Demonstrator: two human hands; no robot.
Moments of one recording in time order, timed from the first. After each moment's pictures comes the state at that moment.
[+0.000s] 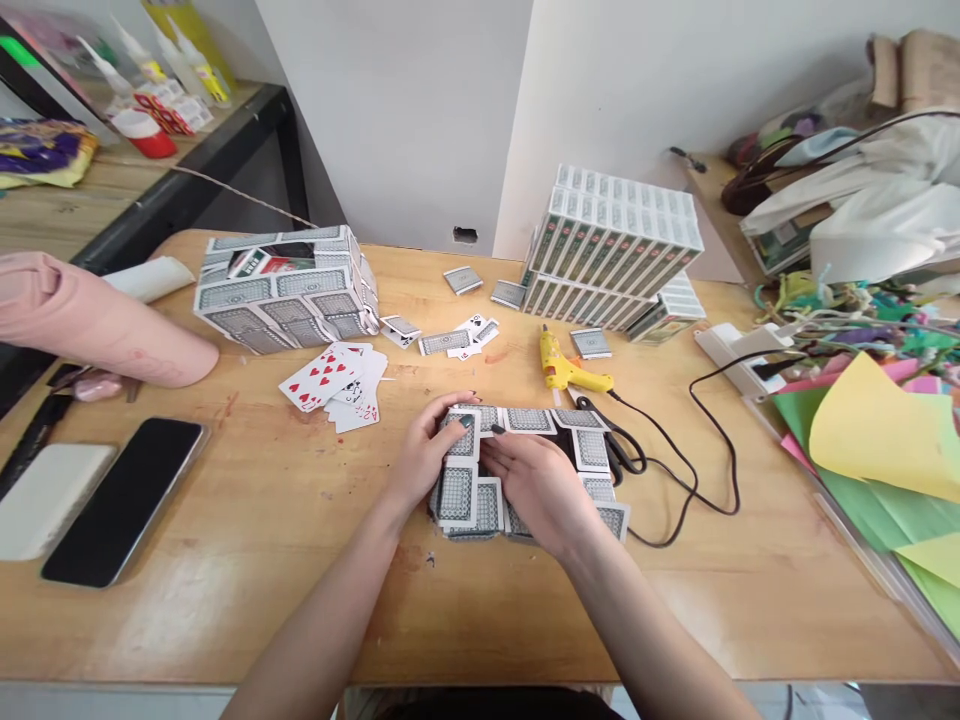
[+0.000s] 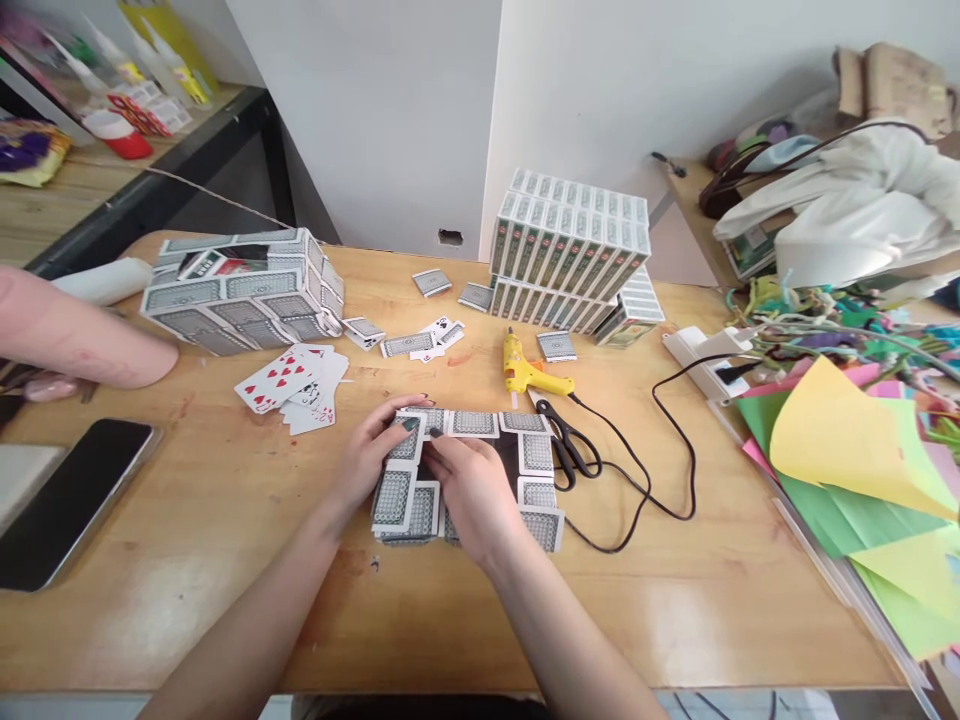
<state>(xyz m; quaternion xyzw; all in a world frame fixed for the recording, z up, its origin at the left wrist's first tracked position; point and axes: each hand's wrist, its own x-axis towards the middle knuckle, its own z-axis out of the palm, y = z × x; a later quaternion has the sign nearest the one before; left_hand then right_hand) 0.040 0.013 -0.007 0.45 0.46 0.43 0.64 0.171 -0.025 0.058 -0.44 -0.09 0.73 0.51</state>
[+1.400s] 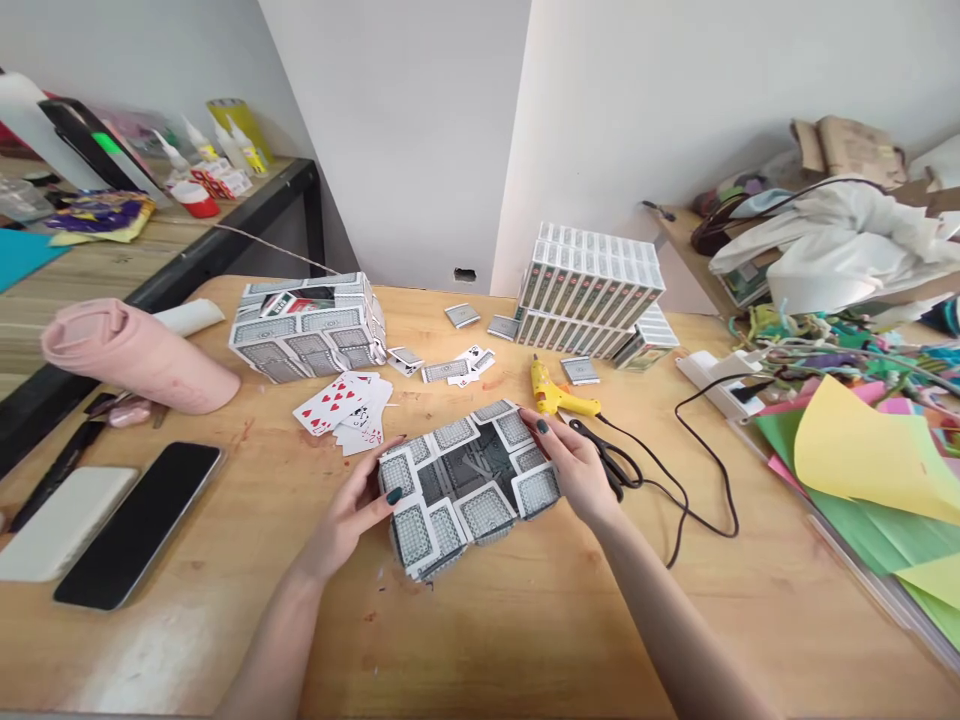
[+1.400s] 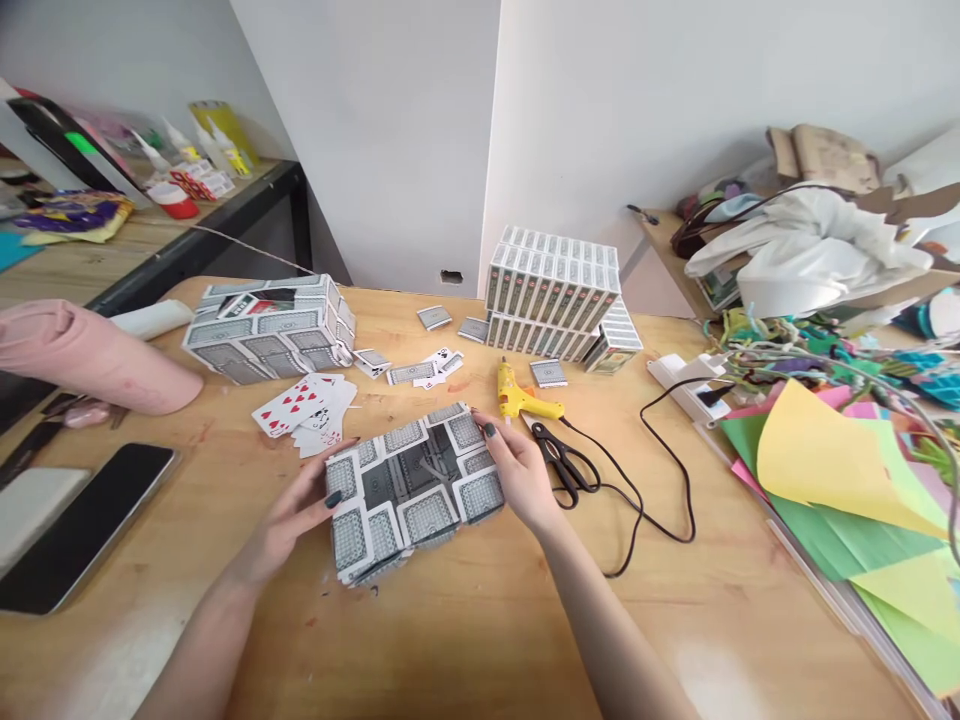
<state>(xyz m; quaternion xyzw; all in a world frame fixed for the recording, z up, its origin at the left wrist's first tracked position) -0.045 -0.026 0.004 0.50 0.49 0.36 0.62 0.239 -0.009 0.011 -0.55 -0.47 0.50 0.48</state>
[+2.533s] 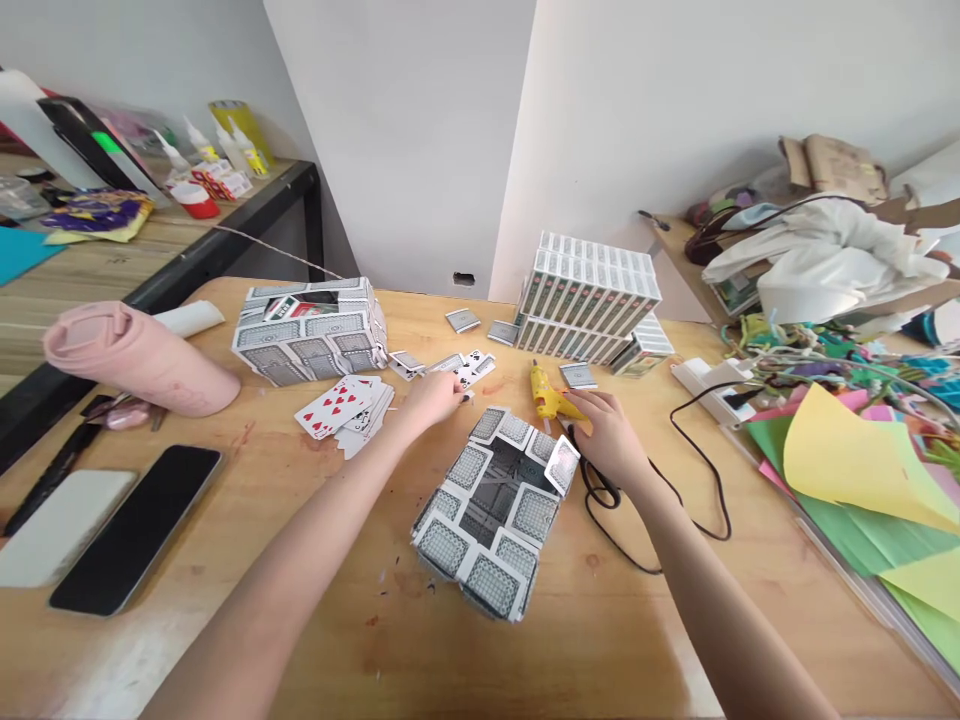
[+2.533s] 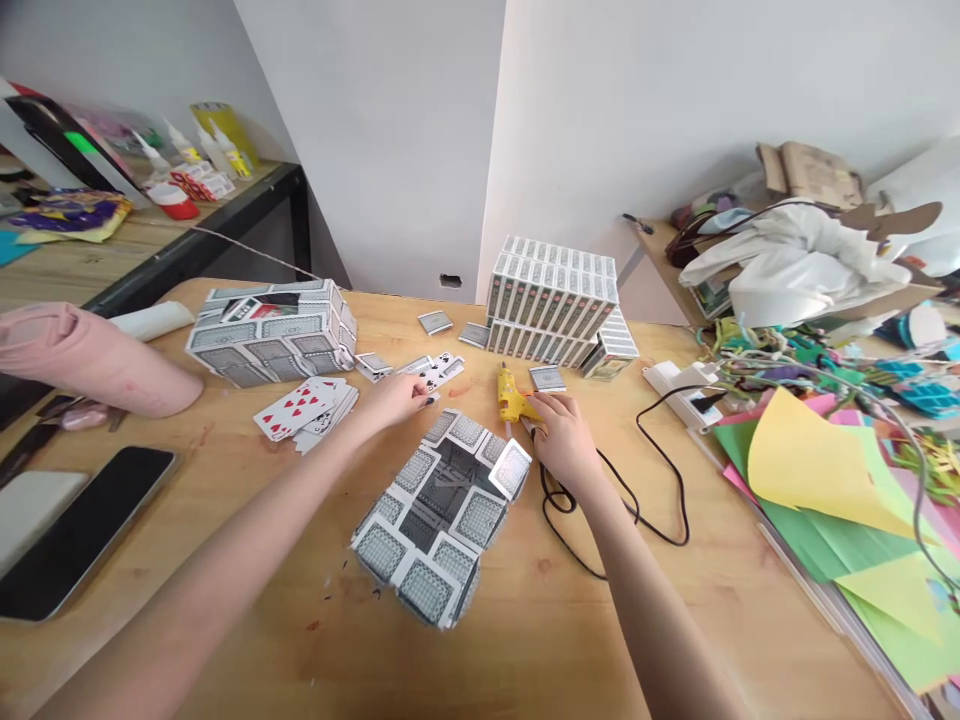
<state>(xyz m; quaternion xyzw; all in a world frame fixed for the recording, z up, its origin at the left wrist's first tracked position) 0.039 0.126 -0.006 0.77 0.56 0.11 0.28 0.316 0.028 -0.001 -0.65 -0.73 0.07 0.17</state>
